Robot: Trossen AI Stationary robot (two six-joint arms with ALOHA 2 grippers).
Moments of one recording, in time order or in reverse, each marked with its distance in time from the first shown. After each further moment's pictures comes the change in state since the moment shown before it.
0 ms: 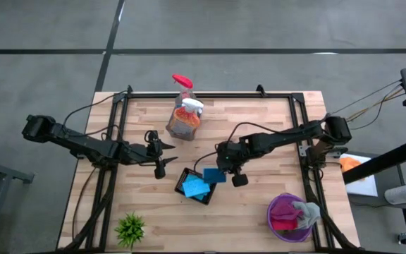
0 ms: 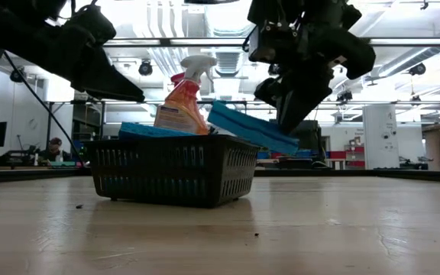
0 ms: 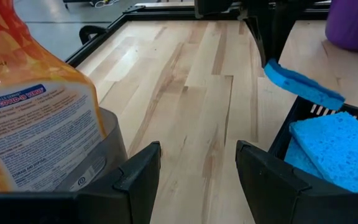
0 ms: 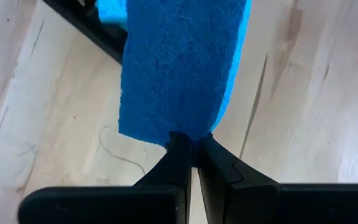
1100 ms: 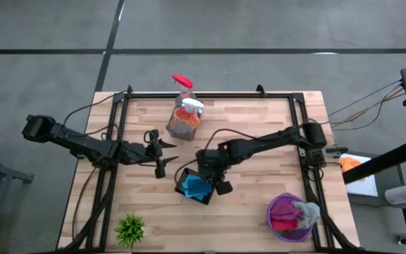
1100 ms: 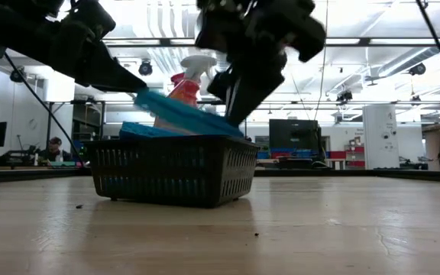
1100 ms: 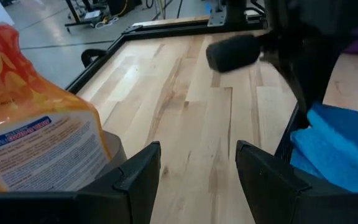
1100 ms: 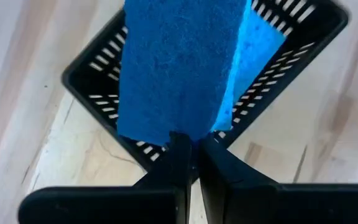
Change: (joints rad) left arm 0.000 0.000 0.000 0.059 0.000 0.106; right arm 0.042 0.268 0.361 -0.105 -0.092 -0.008
